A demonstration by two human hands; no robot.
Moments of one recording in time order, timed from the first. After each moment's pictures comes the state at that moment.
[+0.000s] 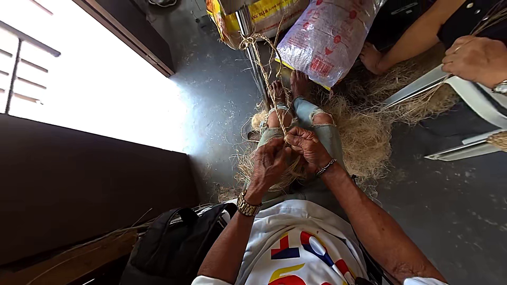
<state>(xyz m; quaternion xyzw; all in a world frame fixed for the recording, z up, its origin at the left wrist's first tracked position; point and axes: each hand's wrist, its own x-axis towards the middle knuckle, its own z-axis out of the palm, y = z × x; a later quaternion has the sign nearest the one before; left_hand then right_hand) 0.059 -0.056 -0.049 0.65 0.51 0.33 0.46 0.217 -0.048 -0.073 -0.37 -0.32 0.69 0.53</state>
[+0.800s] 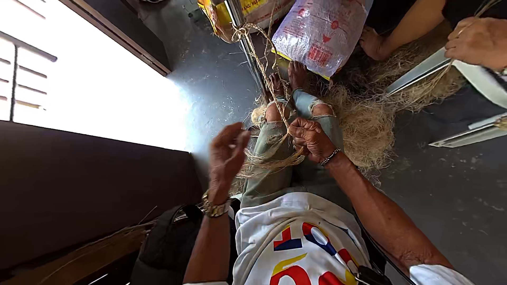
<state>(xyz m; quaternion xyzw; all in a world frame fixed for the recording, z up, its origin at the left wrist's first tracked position) -0.013 -0.046 -0.006 0.68 0.57 0.33 0.31 0.228 -0.048 -0.076 -0.36 -0.33 0.70 0.52</state>
